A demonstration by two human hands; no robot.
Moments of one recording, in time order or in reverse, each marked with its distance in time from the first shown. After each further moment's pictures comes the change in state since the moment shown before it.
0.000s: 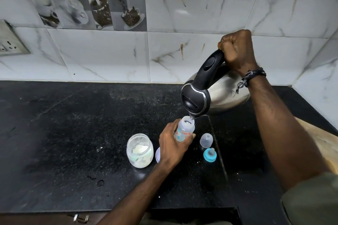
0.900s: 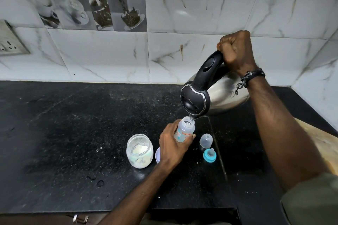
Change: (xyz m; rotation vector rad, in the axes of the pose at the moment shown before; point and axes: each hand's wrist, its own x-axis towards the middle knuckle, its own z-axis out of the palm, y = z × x) left_hand -0.001 -0.001 0.001 0.030 -0.006 0.003; right_hand 0.001 -0.003 0.000 -0.001 -0.004 -0.014
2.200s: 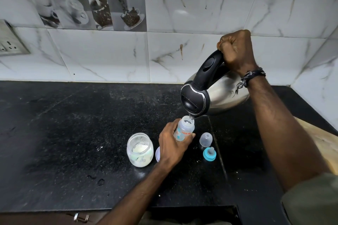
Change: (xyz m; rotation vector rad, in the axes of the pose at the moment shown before) left_hand -0.001 0.002 -0.002 -0.010 0.006 -0.016; right_hand -0.004 -0.007 -0.003 -0.005 0.006 -0.016
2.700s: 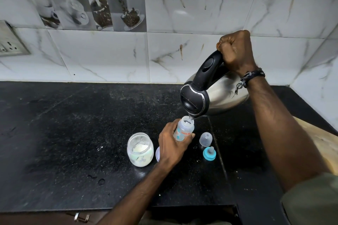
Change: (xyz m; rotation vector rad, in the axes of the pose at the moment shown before) left_hand -0.001 0.000 -0.002 0.017 0.000 0.010; right_hand -0.002 -0.001 -0.001 -0.013 0.001 -0.014
